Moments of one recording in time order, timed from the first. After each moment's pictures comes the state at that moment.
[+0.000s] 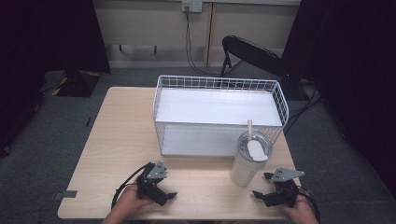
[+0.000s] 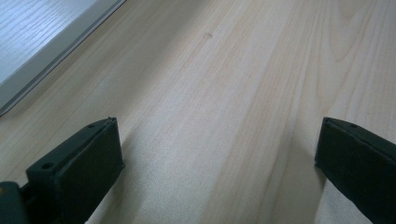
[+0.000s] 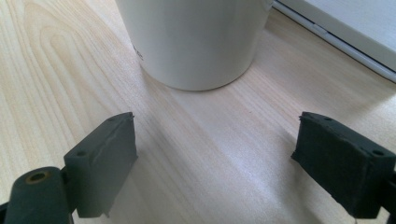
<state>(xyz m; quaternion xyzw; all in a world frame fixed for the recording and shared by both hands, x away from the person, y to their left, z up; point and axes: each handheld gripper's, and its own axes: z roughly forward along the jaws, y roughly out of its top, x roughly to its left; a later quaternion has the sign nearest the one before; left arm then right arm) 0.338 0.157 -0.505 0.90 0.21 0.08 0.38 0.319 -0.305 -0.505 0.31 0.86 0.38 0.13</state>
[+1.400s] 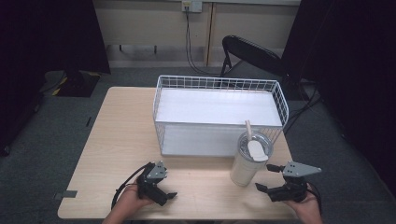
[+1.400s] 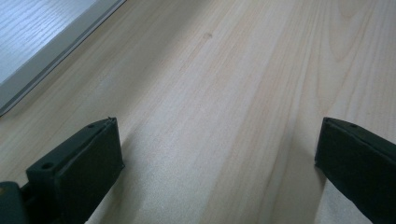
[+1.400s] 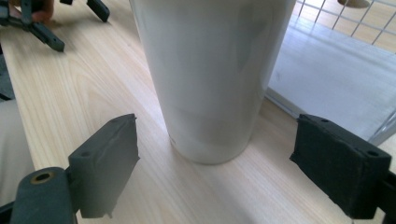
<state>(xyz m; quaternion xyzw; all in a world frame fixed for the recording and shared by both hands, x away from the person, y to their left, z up) 0.338 0.157 -0.505 0.90 0.21 0.08 0.38 0.311 -0.307 -0.453 0.30 0.82 0.46 0.14</state>
